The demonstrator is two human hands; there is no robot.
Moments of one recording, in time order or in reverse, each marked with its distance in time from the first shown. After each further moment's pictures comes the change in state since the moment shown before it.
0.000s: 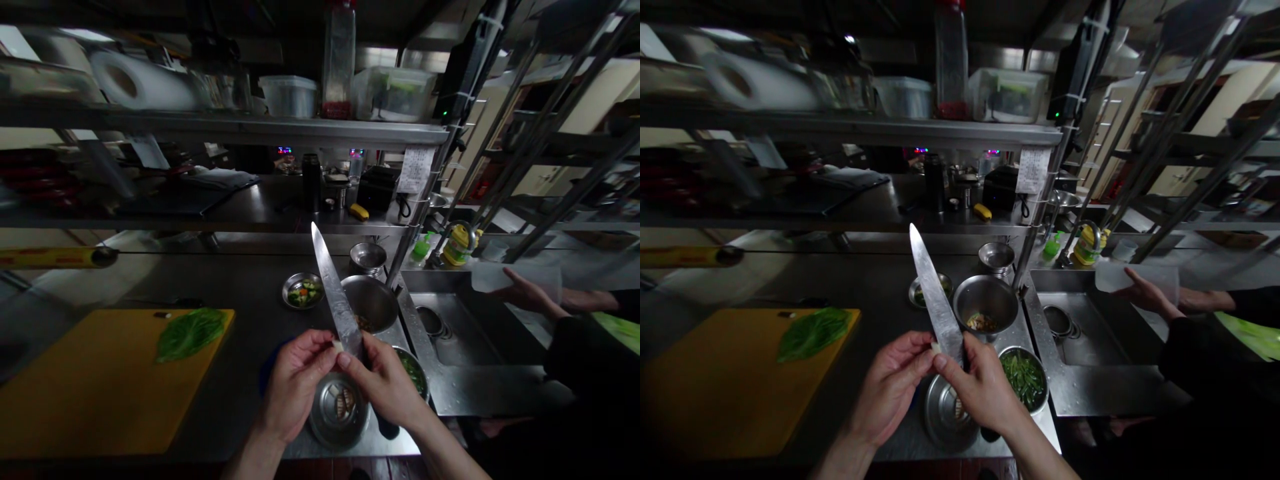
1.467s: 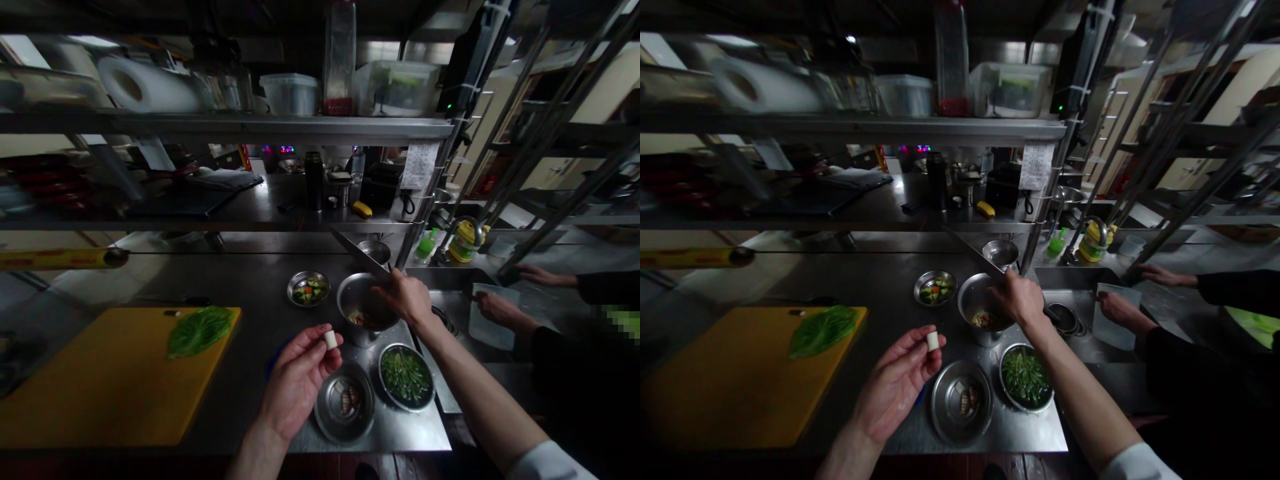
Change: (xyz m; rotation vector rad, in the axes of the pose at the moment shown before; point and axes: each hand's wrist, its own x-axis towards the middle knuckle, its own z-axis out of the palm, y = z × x) left_hand 0.000 -0.004 -0.013 -0.274 0.152 -0.138; right_hand 0.112 0.025 -0.094 -1.150 0.242 0.109
